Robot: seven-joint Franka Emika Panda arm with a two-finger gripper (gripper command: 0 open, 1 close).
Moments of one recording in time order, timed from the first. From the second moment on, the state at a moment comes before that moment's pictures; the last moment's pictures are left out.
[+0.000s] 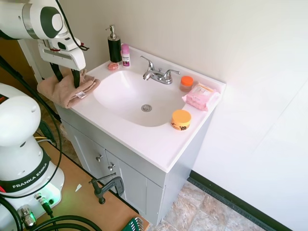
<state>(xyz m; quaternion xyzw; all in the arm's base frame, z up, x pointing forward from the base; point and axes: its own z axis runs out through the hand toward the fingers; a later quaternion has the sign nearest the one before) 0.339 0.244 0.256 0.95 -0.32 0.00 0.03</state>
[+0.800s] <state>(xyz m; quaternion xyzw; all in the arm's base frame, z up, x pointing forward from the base) 0.339 0.248 0.253 0.95 -0.32 0.00 0.03</state>
